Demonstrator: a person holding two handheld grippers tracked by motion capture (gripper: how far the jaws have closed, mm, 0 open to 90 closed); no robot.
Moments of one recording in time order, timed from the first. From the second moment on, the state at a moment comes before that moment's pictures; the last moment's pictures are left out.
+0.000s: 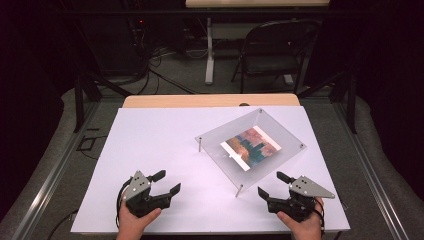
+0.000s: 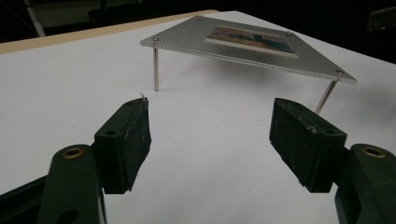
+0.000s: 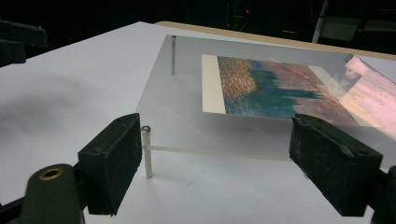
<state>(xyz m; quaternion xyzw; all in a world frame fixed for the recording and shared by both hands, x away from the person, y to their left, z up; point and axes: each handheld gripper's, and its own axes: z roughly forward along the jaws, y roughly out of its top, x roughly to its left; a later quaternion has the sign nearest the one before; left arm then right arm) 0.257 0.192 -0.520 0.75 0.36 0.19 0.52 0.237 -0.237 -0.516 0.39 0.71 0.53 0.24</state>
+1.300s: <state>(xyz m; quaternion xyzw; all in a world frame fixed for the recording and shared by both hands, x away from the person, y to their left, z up) 0.293 0.176 -0.510 0.75 0.38 0.15 0.51 0.235 -0.237 -0.517 0.42 0.70 0.52 0.24</state>
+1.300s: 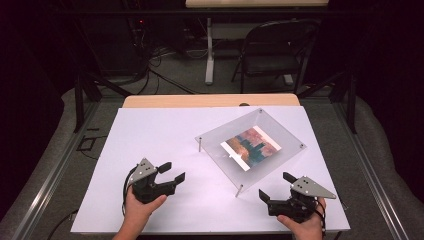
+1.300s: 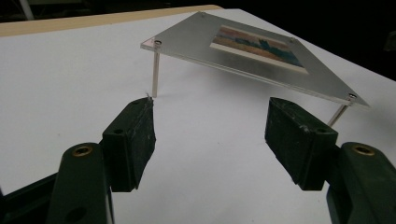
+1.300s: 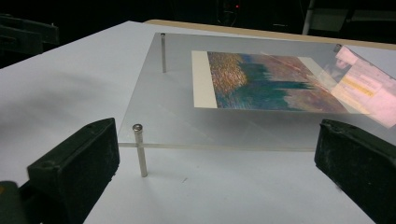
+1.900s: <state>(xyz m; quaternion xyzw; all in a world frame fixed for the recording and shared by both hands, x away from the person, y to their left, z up) 0.356 0.143 -0.532 0.77 0.40 0.13 0.48 0.235 -0.242 -0.517 0.42 0.70 0.53 0.24</state>
